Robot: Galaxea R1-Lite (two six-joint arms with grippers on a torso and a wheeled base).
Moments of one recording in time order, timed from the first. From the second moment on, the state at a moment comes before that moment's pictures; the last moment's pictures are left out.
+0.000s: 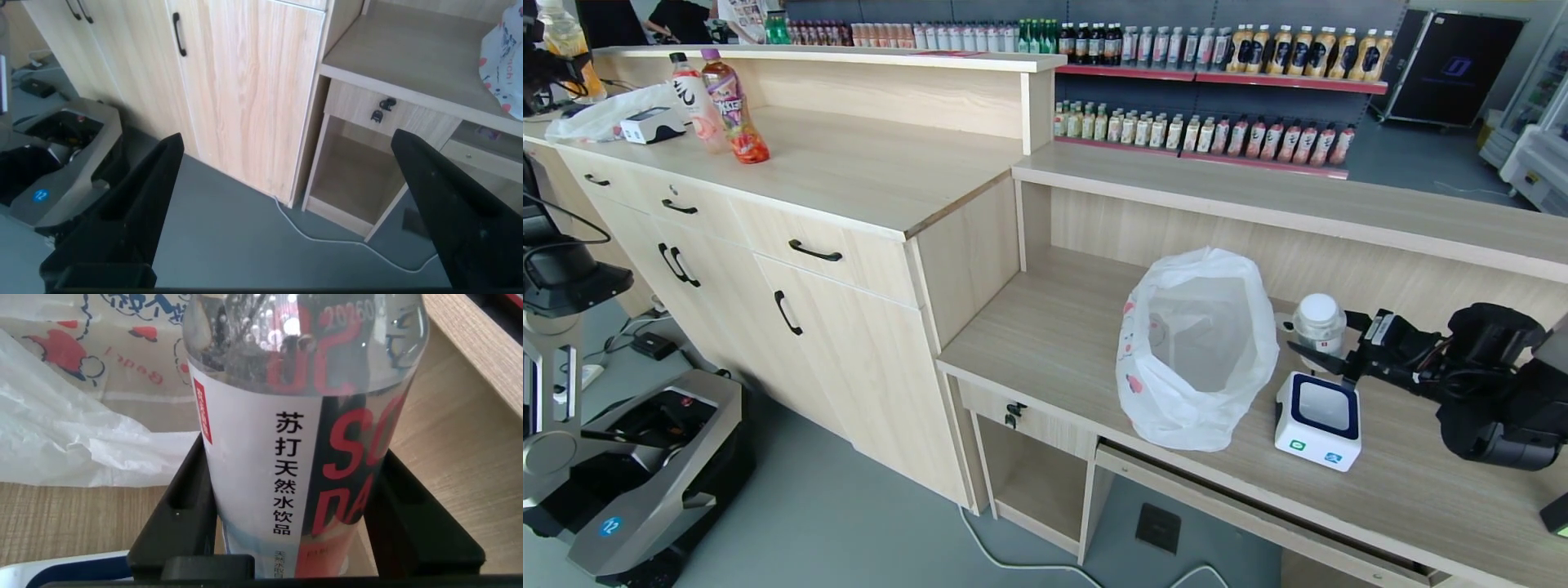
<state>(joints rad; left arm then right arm) 0.00 0.00 0.00 0.00 0.04 -0.02 -0.29 2.34 -0.98 -1.39 1.03 -0.82</state>
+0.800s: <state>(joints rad) 0.00 0.00 0.00 0.00 0.04 -0.02 -0.29 1.81 -0.79 -0.94 0.73 -0.50</state>
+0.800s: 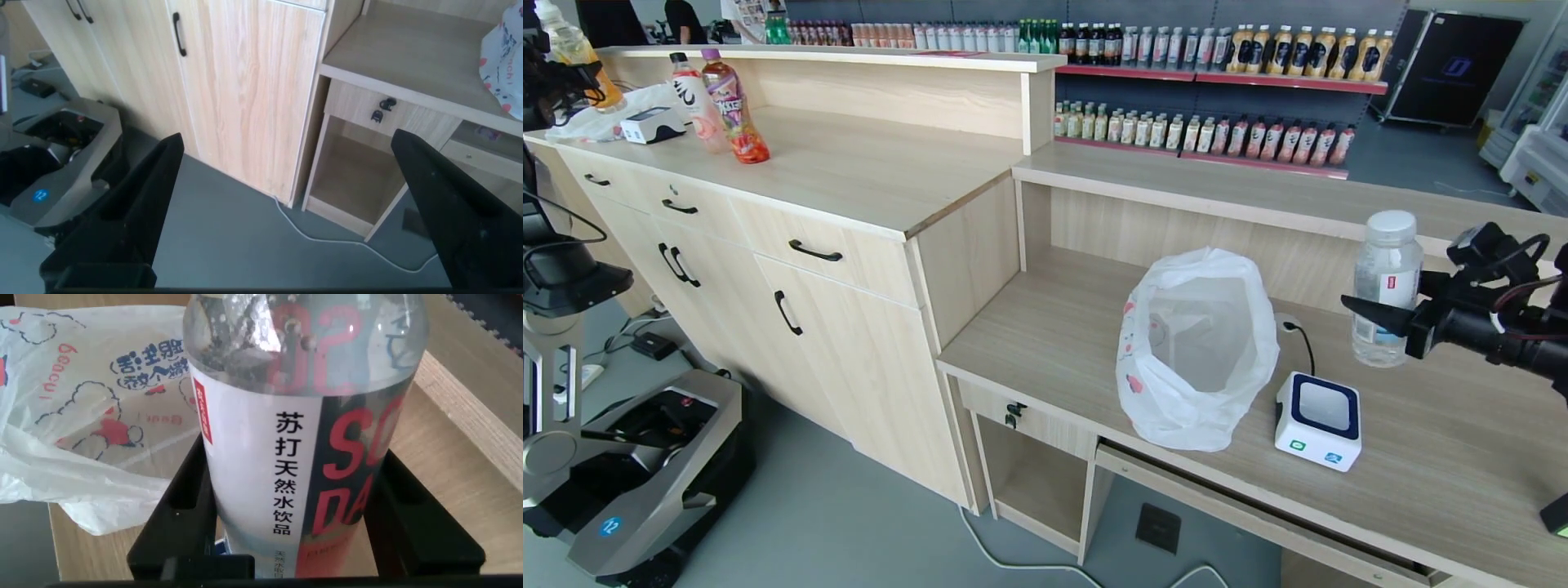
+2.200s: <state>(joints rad) 0.00 0.00 0.00 0.00 0.04 -0.02 0.02 1.71 -0.67 -1.20 -0.07 -0.26</state>
